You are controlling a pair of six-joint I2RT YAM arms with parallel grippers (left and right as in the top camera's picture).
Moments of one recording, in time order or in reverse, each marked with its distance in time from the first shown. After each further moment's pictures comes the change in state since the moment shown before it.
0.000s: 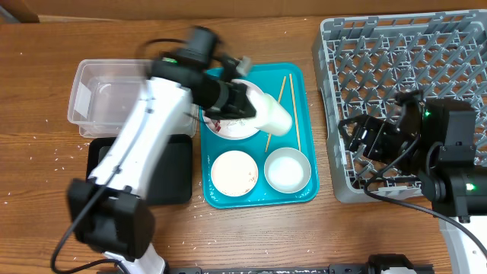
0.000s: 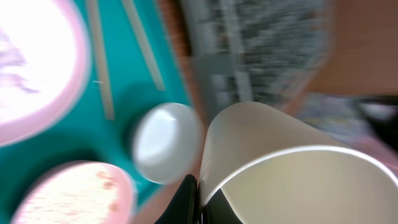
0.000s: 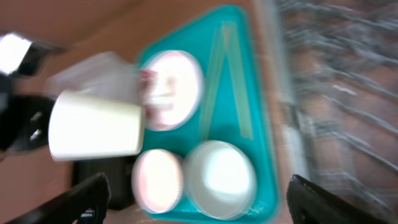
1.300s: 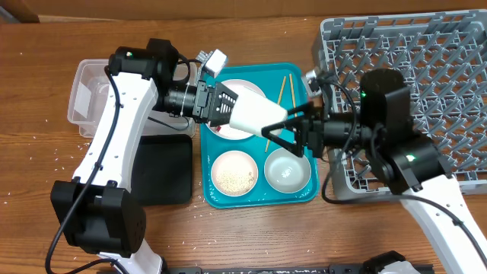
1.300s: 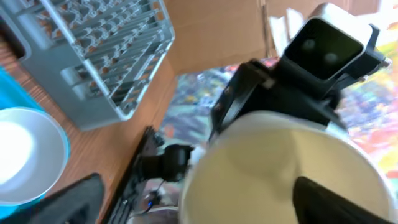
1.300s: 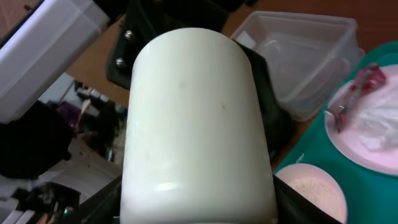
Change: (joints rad) left arm 0.124 -0.002 0.003 -0.392 0.604 0.518; right arm 0.315 0.158 0.008 0.415 -0.439 -0.047
